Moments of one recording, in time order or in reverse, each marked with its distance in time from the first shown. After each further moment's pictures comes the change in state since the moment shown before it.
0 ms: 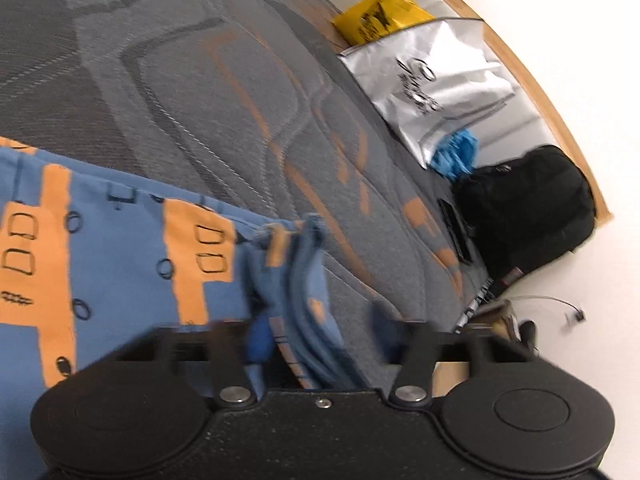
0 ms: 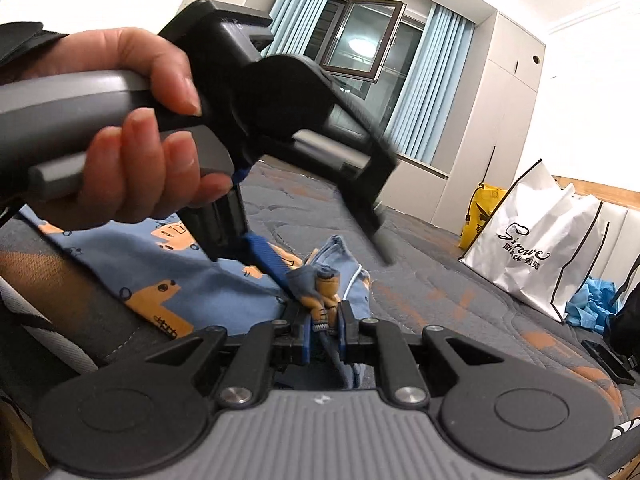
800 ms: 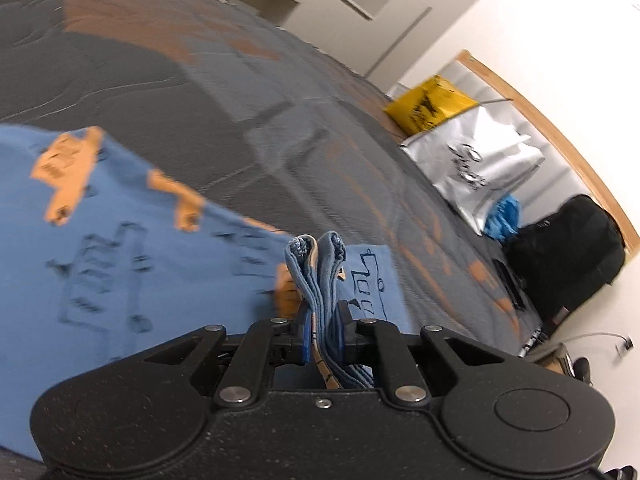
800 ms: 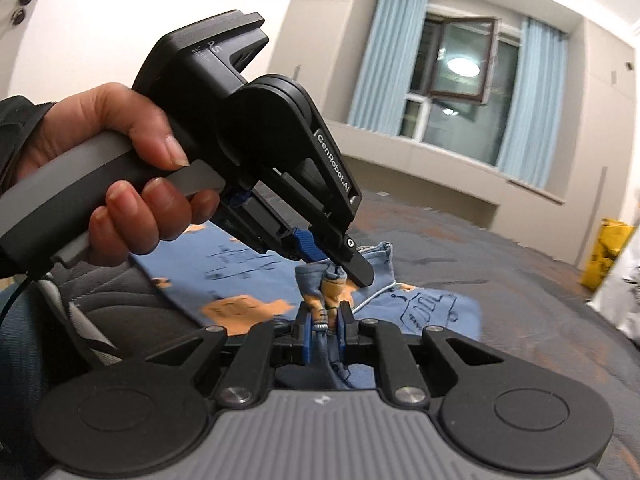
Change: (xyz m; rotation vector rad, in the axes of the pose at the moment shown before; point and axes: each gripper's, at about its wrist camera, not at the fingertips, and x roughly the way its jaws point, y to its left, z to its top) left arm -0.148 0.079 -0.020 0.048 -0.242 0.169; right arm 0.002 0.074 0.051 -0.028 -0.060 0.392
